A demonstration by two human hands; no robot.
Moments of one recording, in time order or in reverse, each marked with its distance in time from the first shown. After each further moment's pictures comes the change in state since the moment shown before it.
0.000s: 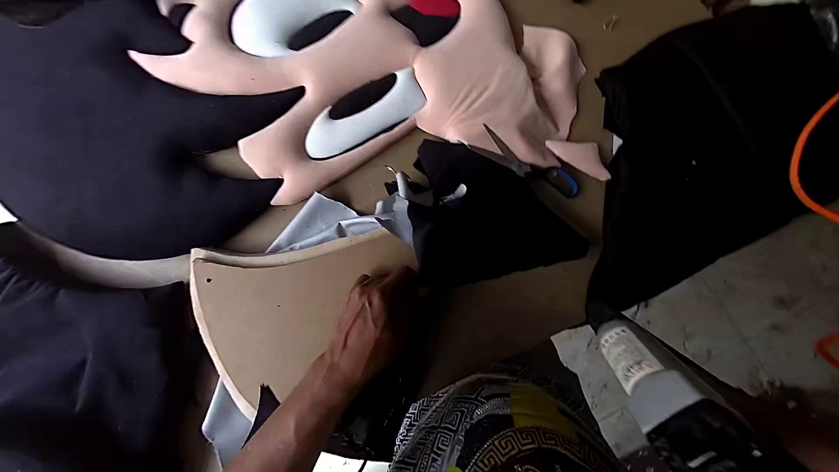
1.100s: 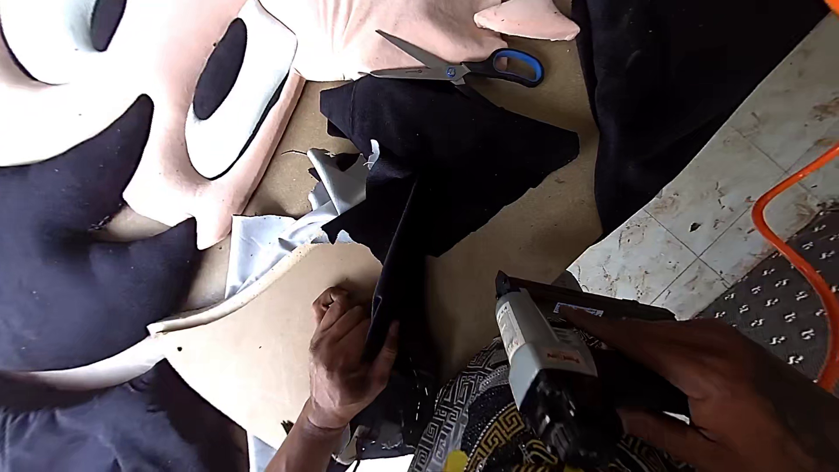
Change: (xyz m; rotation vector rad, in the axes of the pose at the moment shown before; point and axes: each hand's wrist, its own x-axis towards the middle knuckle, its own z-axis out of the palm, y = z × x) left_hand -0.037 -0.058 0.016 -0.200 0.102 0.379; right_hand 0.033 -0.022 0.126 0.100 0.052 -0.103
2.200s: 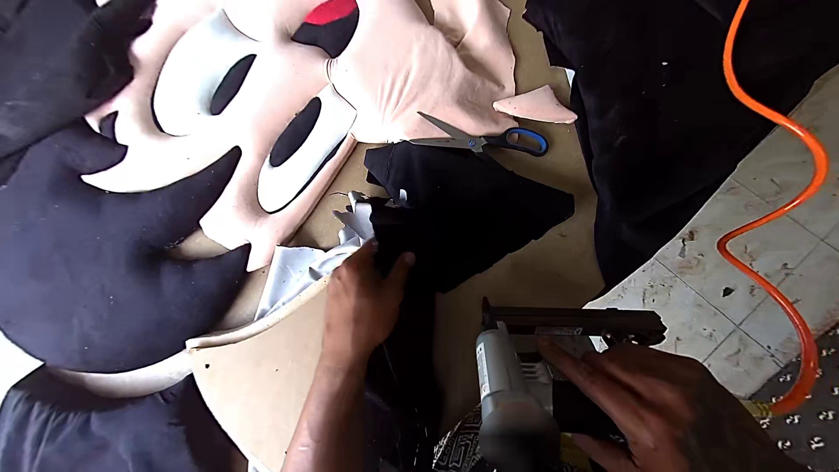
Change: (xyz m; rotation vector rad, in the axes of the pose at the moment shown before) left_hand 0.135 0.038 -0.013 0.217 -0.113 -0.655; right_hand 0.025 -0.001 0.015 -0.366 0.145 -0.146
